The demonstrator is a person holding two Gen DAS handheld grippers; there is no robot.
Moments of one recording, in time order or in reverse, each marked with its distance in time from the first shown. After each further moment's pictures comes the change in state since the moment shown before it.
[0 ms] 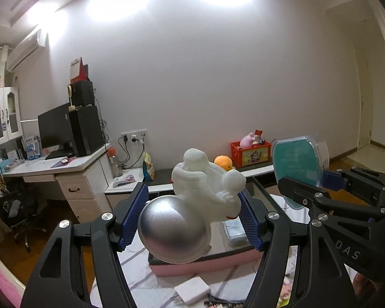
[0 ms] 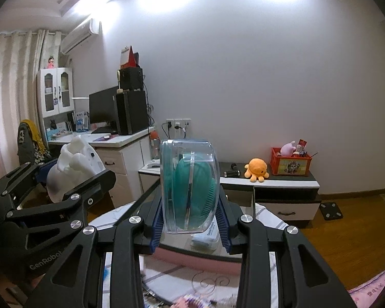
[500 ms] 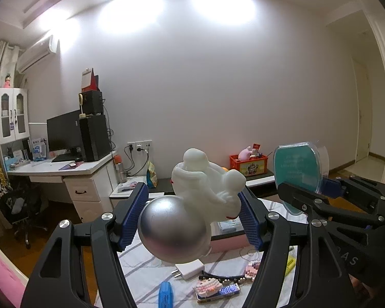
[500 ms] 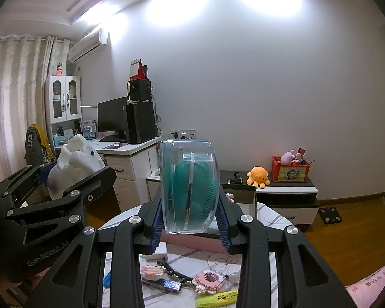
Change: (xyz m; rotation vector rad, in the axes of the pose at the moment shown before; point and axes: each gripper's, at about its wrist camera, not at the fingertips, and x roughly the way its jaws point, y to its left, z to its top) left arm -0.097 0.009 -0.005 -0.036 -0.086 0.010; right arm -0.081 0.030 -0.012 -0.006 -0.072 0.012
